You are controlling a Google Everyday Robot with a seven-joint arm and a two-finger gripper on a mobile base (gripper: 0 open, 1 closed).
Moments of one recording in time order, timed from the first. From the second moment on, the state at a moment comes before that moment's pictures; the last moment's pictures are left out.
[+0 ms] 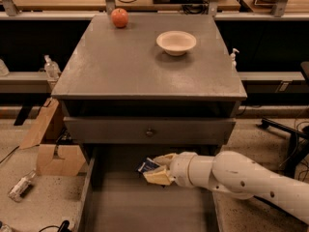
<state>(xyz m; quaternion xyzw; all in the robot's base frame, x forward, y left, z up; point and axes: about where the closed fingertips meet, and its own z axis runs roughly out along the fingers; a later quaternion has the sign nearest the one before) 0.489 -0.019 0.625 -0.40 0.78 0.24 0.41</state>
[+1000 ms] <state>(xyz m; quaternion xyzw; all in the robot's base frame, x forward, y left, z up) 0.509 -0.026 0.494 -0.37 0.80 0.31 0.36</state>
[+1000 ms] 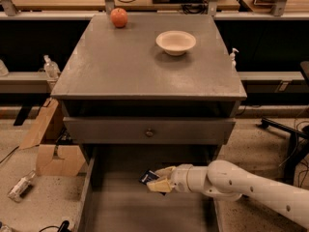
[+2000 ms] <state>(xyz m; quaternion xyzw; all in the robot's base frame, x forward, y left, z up) 0.508 -0.021 0.492 -0.37 0.80 0.31 0.36</state>
